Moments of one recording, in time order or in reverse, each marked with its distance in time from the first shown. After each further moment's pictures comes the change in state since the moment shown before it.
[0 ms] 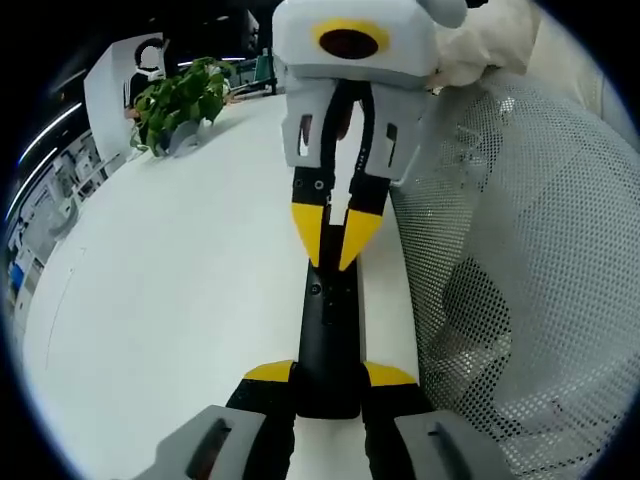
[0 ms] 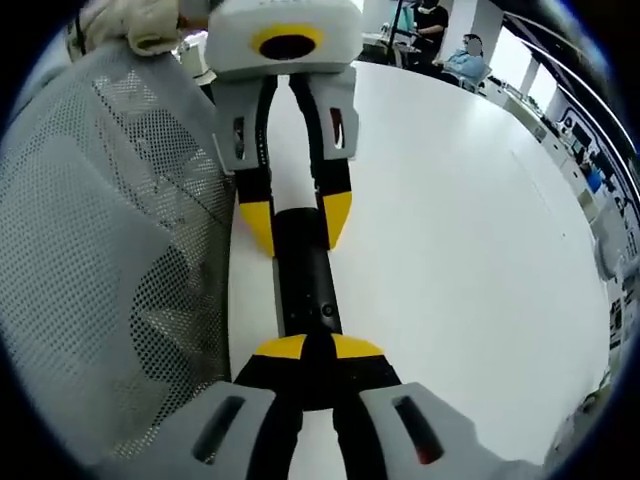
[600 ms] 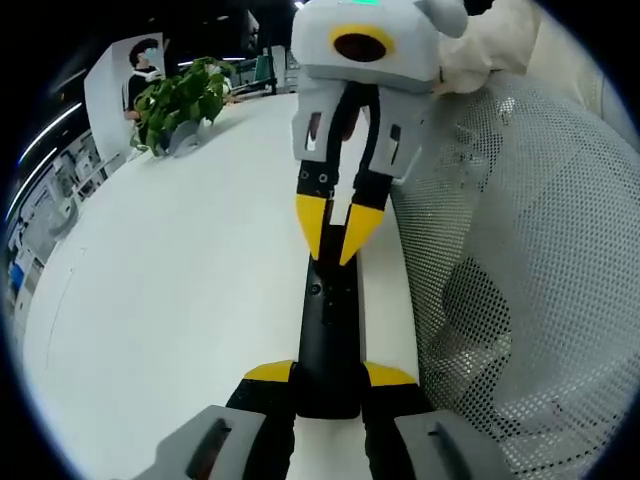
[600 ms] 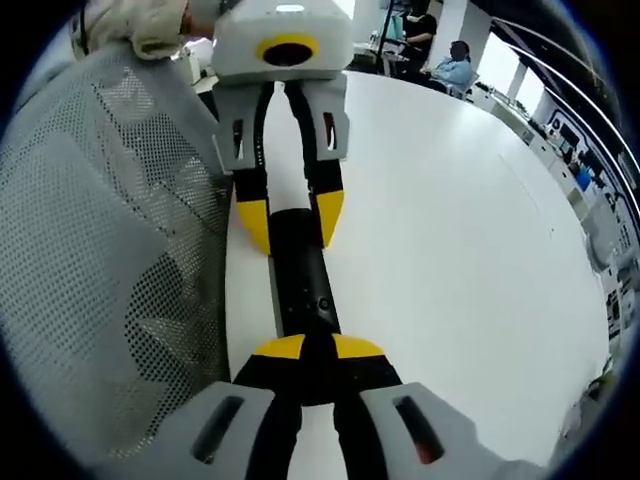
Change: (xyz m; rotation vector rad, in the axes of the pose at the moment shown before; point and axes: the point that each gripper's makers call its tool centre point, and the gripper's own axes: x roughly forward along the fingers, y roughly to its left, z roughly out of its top) left arm 0.000 0.000 0.000 0.000 -0.001 0.000; right arm -0.003 -0.001 -0.004 0.082 -0.087 -0.040
